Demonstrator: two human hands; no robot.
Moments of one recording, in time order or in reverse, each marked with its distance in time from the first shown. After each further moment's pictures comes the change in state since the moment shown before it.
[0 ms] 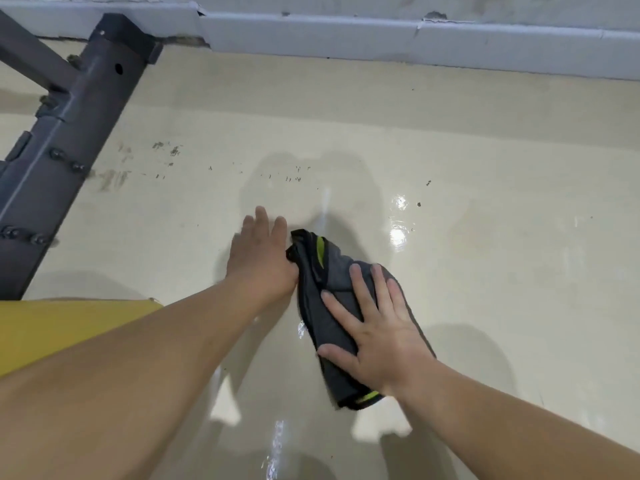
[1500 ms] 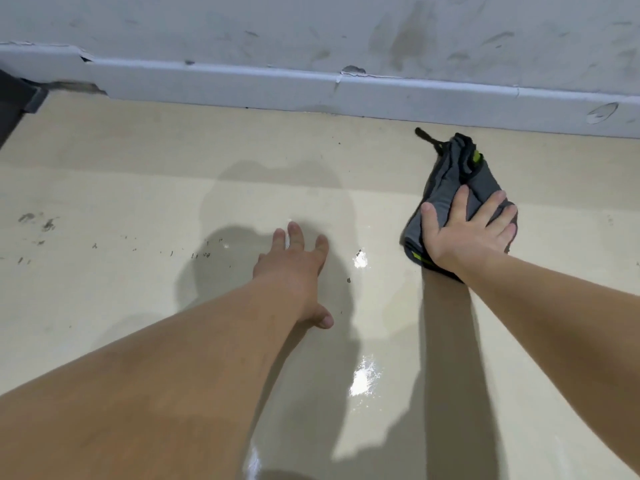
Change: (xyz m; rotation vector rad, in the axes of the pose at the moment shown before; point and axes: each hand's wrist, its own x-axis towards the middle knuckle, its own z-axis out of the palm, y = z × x) left_hand 0.119 0.165 -0.048 0.135 -0.277 0.228; right_hand 0.109 0.286 -0.121 0.259 0.202 0.936
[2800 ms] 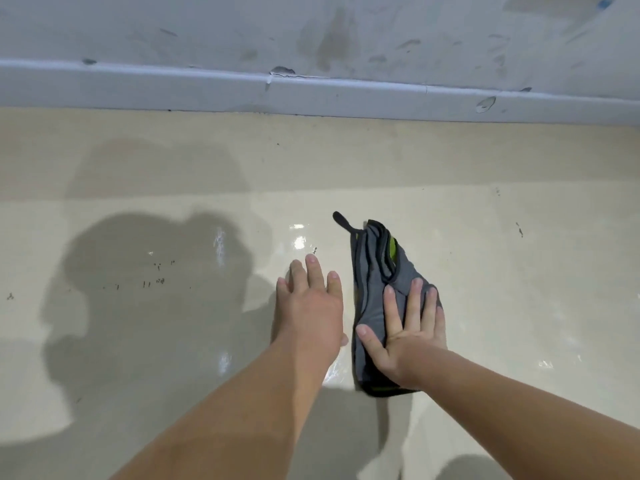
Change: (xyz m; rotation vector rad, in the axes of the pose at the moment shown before) left_hand -0.026 0.059 0.033 0.124 0.081 0.267; right_hand -0.173 0.030 0.039 -0.240 -0.432 -0.005
